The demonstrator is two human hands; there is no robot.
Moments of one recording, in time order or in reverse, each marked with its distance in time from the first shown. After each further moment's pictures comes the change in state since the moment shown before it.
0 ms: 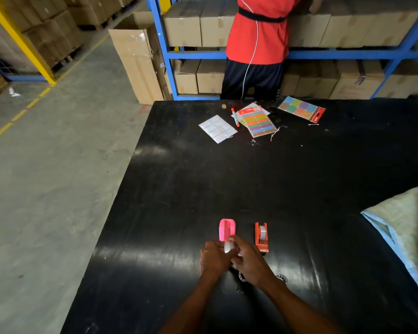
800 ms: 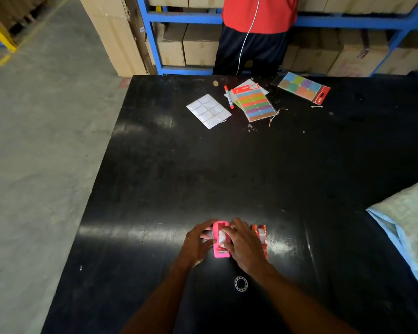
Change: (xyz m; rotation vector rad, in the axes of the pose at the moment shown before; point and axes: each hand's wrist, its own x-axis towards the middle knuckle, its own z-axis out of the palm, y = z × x) left_hand 0.106 -0.020 -0.015 -0.024 -0.265 0.330; right_hand 0.068 0.009 -0.004 -0.566 -0.011 -0.007
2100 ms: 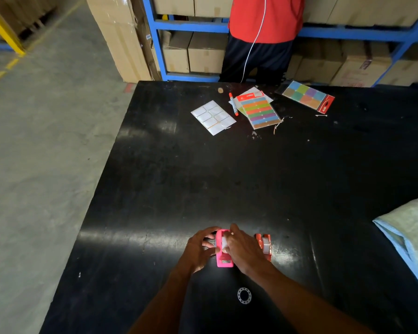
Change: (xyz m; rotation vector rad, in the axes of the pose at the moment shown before) left_hand 0.007 -0.002 -0.006 -0.196 -0.088 -0.106; right_hand 0.023 -0.017 -0.017 -0.161 -0.190 -0.018
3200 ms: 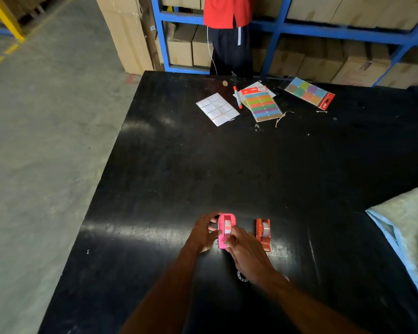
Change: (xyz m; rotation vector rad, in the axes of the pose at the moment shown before) left_hand 0.003 -0.010 0.007 0.138 0.041 0.019; right_hand -0.062 -0.009 0.021 -0.042 0.213 -0.158
